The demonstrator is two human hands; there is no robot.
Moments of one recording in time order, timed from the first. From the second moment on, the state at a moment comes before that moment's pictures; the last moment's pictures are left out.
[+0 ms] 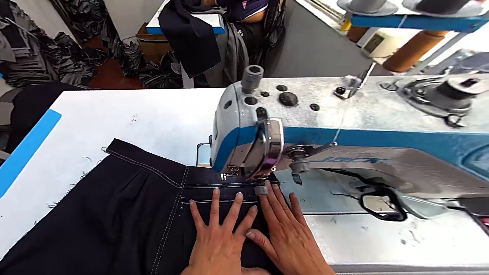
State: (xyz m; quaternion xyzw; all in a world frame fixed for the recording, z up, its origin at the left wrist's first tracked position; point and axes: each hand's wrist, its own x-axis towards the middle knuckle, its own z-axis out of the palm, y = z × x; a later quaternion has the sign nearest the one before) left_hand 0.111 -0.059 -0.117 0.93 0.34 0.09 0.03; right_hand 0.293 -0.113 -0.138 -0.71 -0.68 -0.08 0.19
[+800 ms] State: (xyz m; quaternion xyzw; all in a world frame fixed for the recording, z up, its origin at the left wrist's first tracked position) left_hand 0.126 -0.062 -0.112 0.93 0.35 0.07 0.01; right_hand 0.312 -0.111 -0.141 -0.69 -0.70 -0.10 0.17
